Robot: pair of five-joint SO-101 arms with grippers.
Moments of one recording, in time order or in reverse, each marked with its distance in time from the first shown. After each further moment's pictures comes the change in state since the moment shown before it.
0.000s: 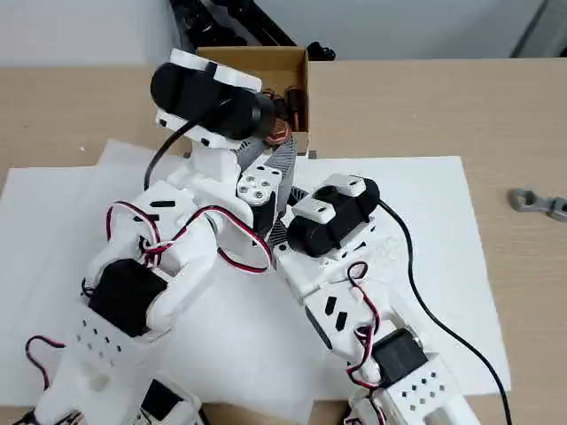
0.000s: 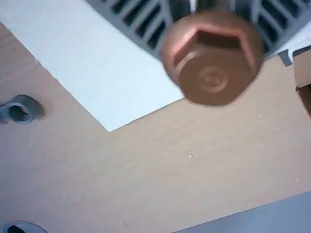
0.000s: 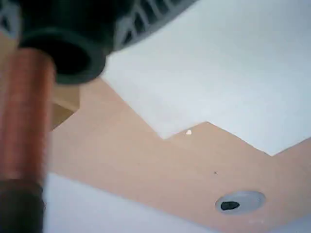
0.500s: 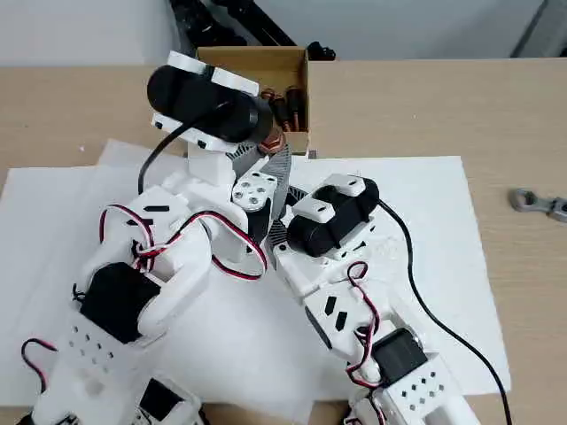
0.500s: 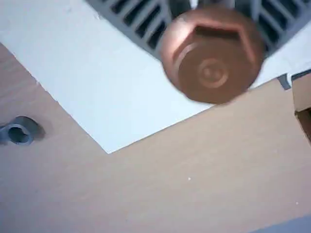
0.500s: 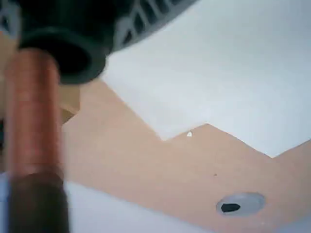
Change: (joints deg) left arm 0.0 -0.4 -2.2 5.7 0.3; right arm 0.0 0.0 0.0 0.0 0.0
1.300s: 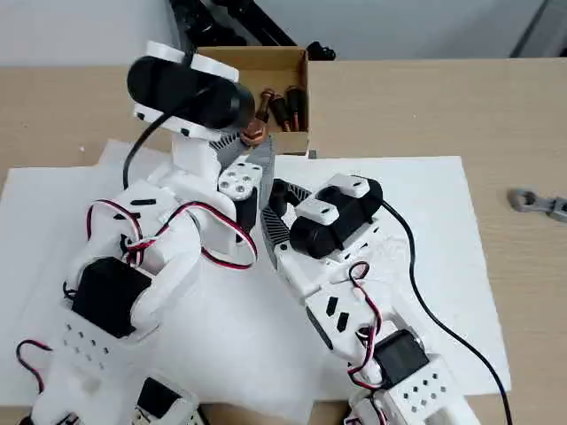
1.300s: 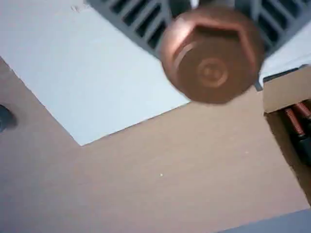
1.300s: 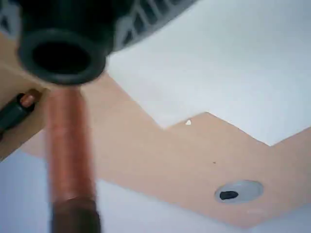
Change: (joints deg) left arm -3.8 0.5 -2.9 1.6 0.0; right arm 0.1 -0.1 -0.2 -0.1 0.0
